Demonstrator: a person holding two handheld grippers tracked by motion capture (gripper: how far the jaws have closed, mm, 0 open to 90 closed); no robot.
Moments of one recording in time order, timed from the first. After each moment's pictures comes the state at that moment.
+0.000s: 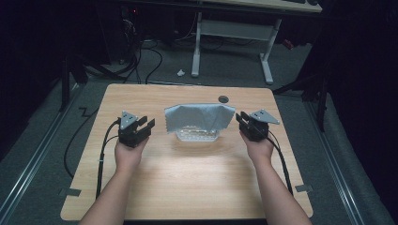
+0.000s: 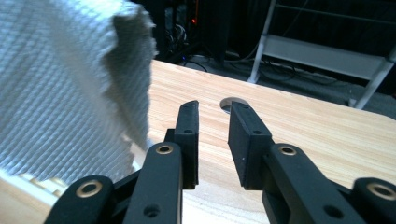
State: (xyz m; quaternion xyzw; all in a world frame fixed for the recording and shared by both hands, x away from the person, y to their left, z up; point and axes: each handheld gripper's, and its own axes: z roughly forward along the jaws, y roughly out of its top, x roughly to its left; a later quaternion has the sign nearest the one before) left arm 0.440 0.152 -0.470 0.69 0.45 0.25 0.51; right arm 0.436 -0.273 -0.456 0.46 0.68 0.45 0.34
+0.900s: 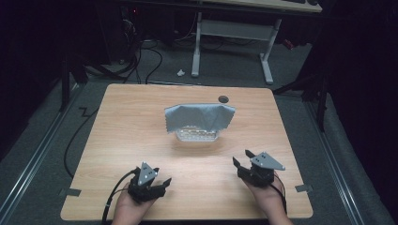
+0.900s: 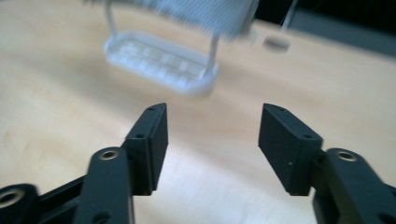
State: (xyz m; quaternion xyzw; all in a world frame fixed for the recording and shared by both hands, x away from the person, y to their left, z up) left arm 0.290 0.112 -0.517 0.82 0.36 0.17 0.41; right arm 0.301 -0.260 -0.486 0.44 0.74 0.41 0.31
